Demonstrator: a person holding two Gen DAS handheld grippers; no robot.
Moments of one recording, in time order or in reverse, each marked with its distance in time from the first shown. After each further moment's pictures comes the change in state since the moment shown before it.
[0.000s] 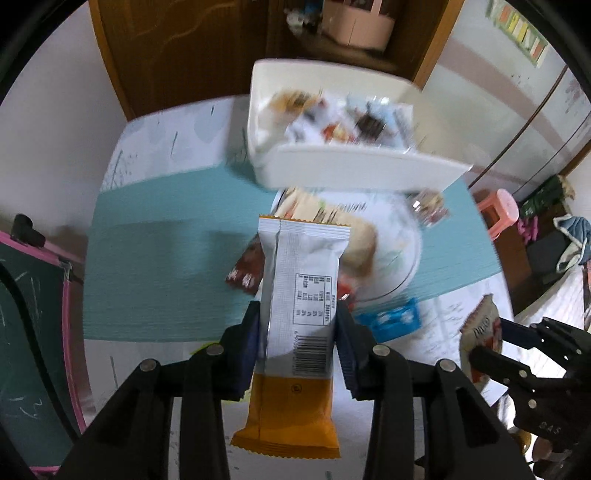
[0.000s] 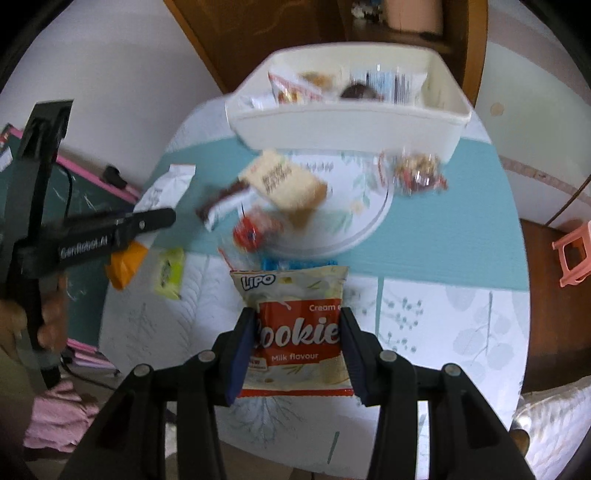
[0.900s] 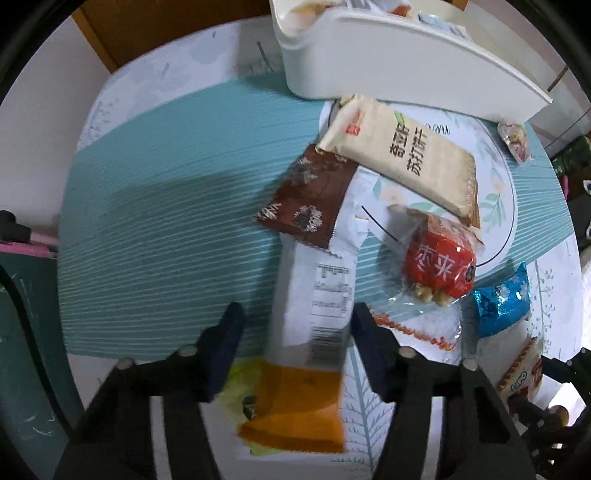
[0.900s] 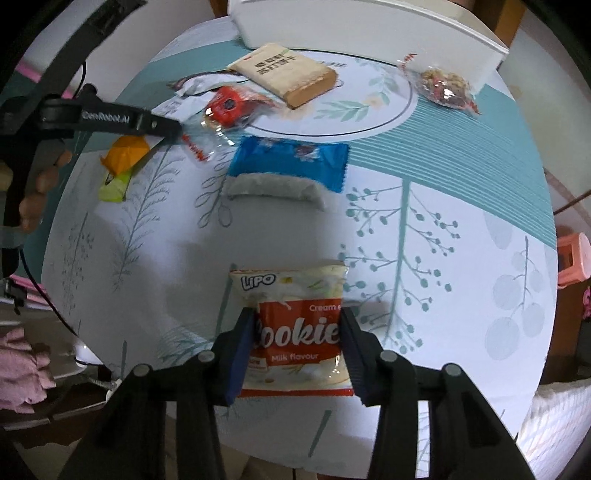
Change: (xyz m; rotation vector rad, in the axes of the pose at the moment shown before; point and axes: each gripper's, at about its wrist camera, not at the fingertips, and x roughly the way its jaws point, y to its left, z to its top) left arm 0.128 0.048 -0.017 0.052 0.205 0.088; right arm 0.086 0.017 -0.064 -0.113 0.202 -0.132
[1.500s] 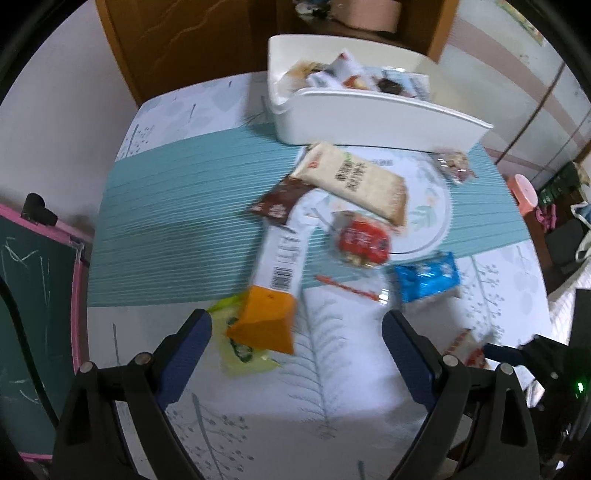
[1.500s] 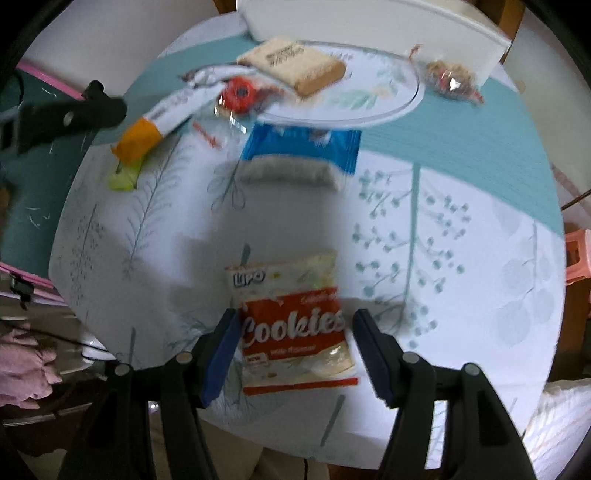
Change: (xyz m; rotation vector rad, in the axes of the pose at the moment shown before) left arm -0.086 -0.022 -0.058 -0.050 -0.167 -0.001; right arm -0.010 -0.007 -0.010 -0.014 0.000 0.032
